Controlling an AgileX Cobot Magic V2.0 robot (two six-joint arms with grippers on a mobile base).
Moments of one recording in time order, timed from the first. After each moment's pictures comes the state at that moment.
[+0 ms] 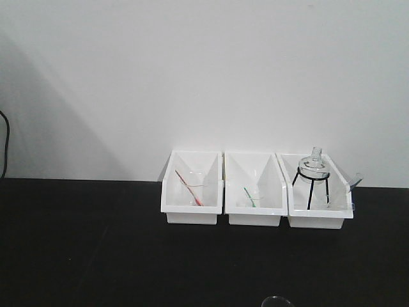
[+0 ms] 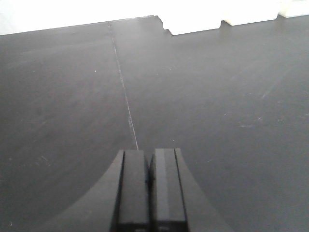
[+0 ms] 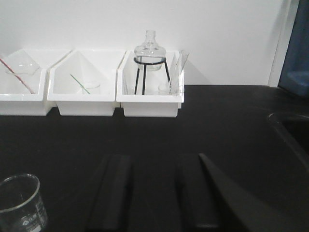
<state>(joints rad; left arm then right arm) -0.20 -0.02 0.04 -0.13 0.37 0.13 -0.02 0.59 -0.16 0.00 -0.15 0.01</state>
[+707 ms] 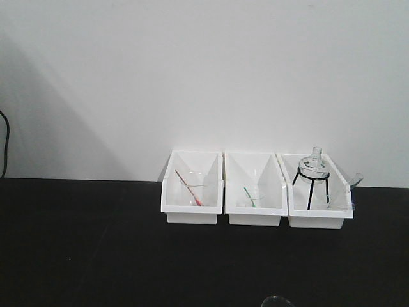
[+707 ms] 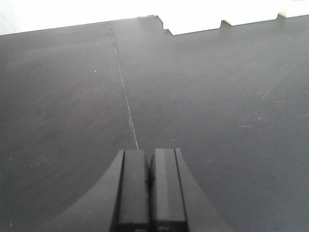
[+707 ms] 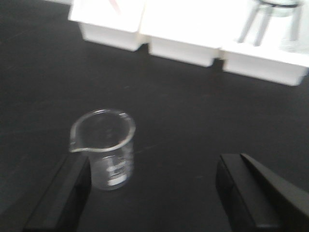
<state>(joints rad) -0.20 -0.02 0.04 -0.13 0.37 0.13 0.15 1.18 -0.17 -0.37 -0.58 0.23</state>
